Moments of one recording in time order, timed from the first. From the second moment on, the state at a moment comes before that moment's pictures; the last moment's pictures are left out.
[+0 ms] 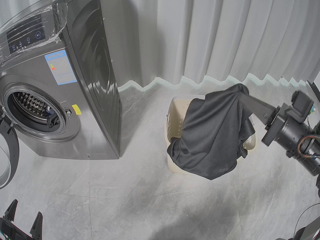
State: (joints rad) left arm 0.00 0.02 -0.02 0.00 0.00 -0.03; right arm 0.65 1.38 -0.51 -1.11 0.04 0.17
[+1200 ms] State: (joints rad) left arm 0.00 0.02 -0.02 0.00 0.00 -0.03; right arm 0.70 1.31 -0.54 -1.13 0.05 0.17
